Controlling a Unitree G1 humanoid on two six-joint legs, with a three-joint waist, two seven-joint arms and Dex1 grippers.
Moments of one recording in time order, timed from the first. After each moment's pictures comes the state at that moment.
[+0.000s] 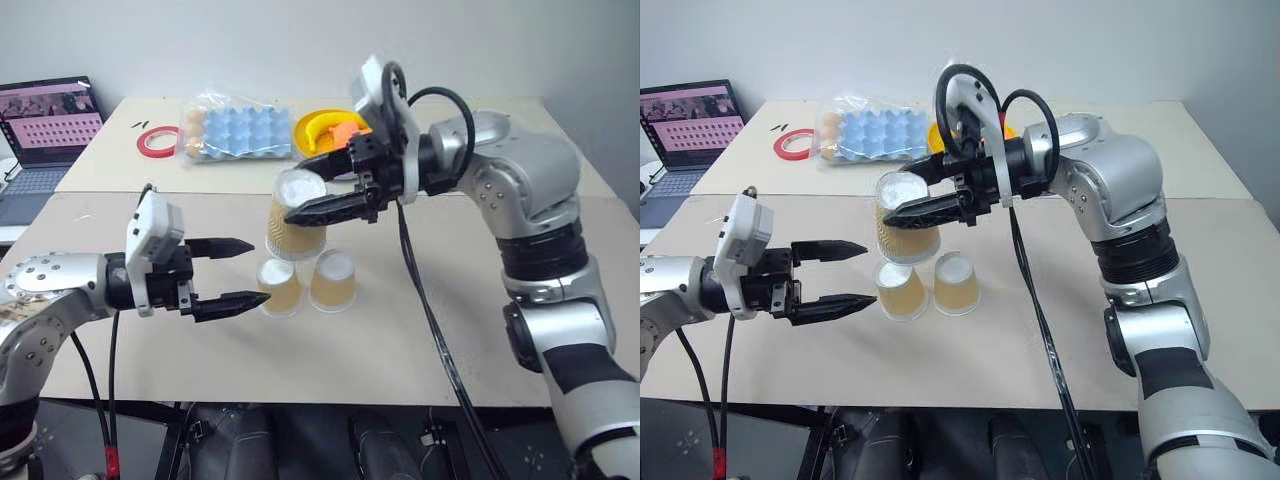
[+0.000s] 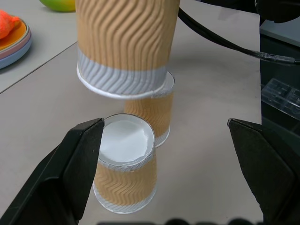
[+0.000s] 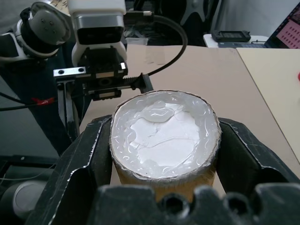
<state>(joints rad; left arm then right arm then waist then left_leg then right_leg) -0.27 0.95 0.29 -0.52 -0.87 0.81 -0.99 -1.18 -0.50 0.26 0.04 0.56 0.84 1.22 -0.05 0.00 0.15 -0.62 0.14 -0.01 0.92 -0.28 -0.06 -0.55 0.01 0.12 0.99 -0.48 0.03</state>
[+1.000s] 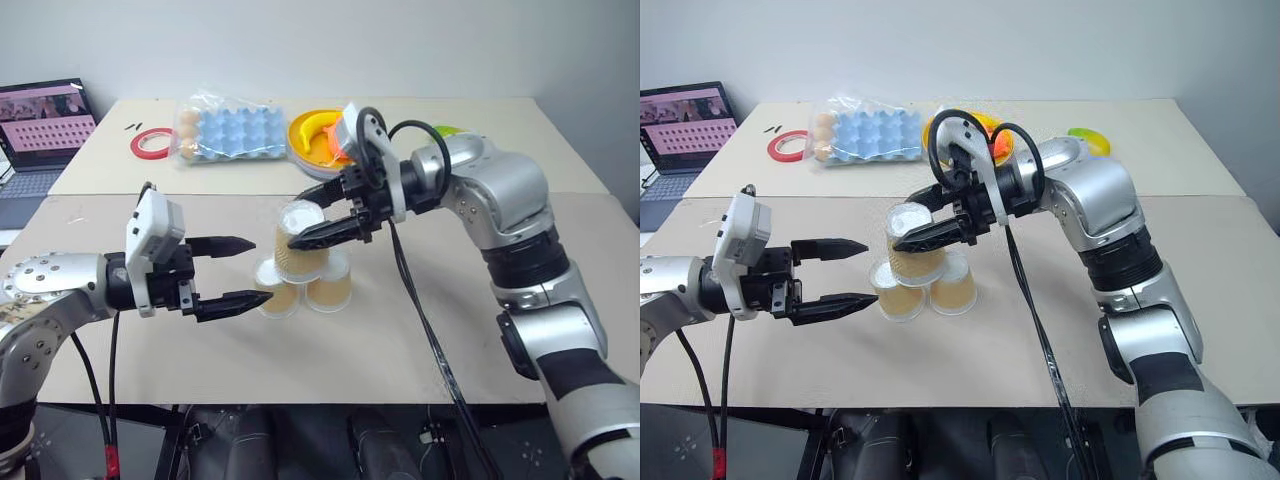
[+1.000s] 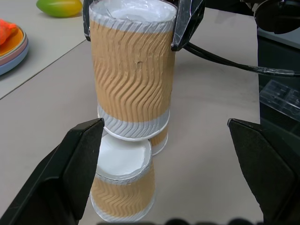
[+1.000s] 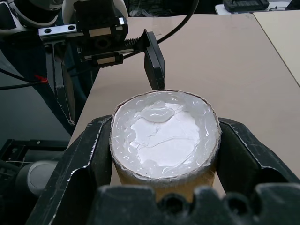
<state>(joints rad) -0.27 0.96 0.29 -0.54 -0.91 0.82 -0.95 -1.17 -0.49 0.30 0.10 0.48 0.81 1.28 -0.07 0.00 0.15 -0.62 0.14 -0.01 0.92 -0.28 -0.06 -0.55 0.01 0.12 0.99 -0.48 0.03</state>
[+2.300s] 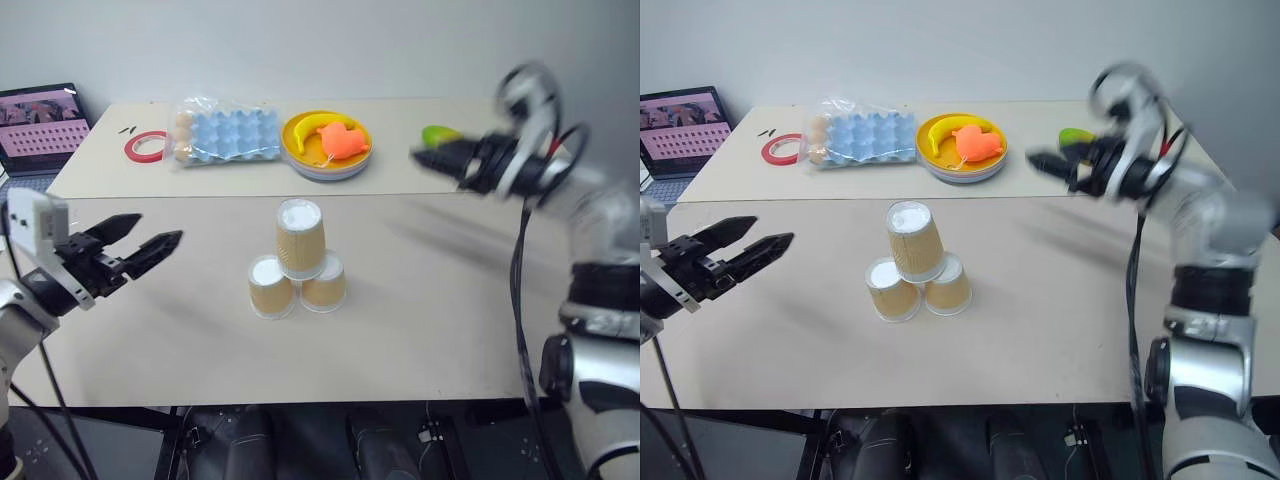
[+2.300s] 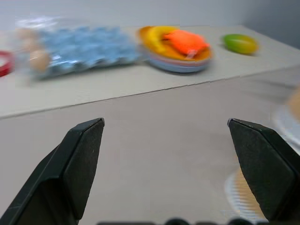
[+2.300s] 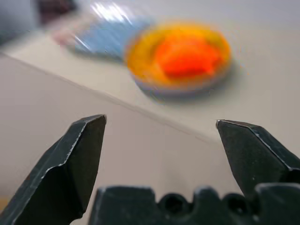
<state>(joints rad) -0.08 0.73 0.68 -0.41 -0.86 0.84 -0.46 -0.81 -0.59 -0.09 0.15 0.36 0.86 0.57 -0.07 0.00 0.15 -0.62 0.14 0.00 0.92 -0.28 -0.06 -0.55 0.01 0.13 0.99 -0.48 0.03</state>
